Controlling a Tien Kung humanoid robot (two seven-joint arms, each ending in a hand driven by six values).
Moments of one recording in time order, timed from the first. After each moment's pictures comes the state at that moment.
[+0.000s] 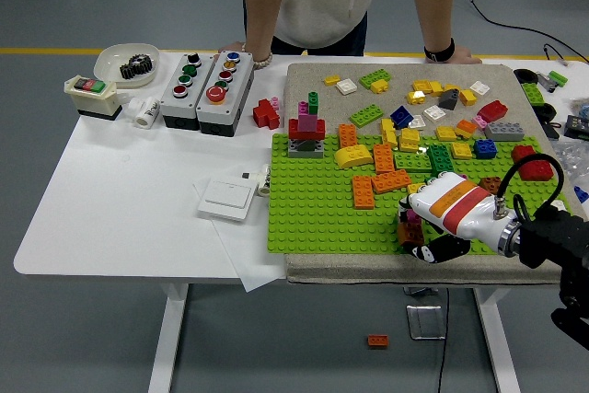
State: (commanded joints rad) left arm -0.19 0.11 -0.27 -0.32 0.62 0.19 0.37; right arm 0.46 -0.59 0.73 1.57 -2.27 0.09 -0.01
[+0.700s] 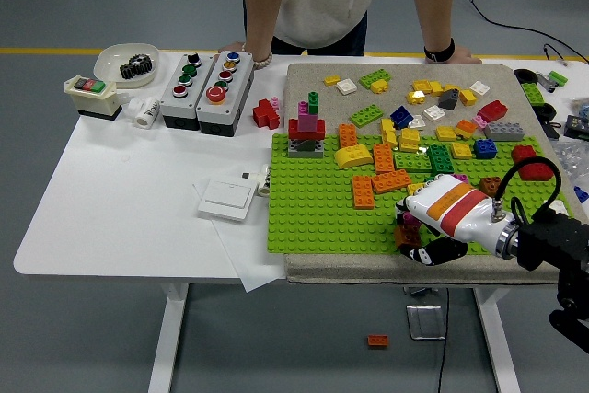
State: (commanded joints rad) left arm -0.19 0.11 -0.27 -0.32 0.63 0.19 0.37; right arm 0.46 -0.58 0.72 1.56 -2.27 0.06 0.01
